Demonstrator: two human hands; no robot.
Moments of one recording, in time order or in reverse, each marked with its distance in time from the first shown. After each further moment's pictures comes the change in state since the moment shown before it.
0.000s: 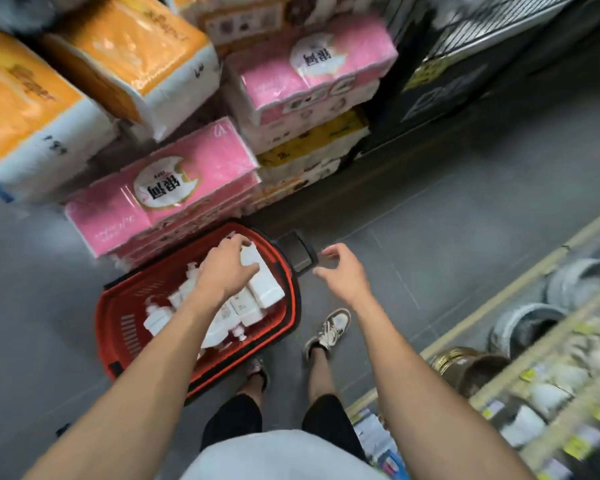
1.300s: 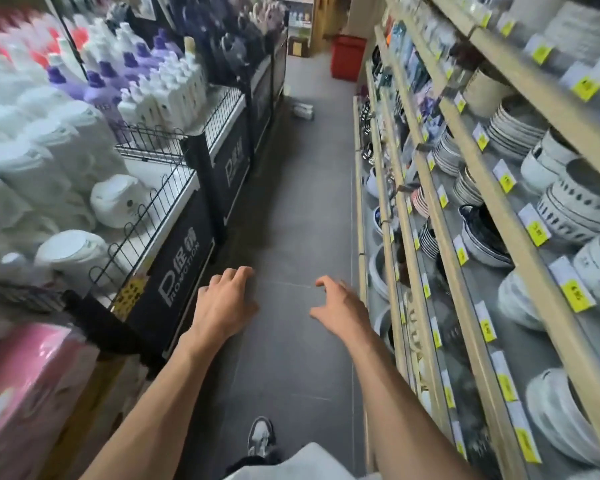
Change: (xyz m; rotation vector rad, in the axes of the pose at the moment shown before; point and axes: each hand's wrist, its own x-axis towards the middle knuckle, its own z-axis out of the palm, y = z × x) left_hand 0.012 0.637 0.096 0.615 0.026 0.983; right_hand -0.052 0.159 -0.513 0.065 0.685 0.295
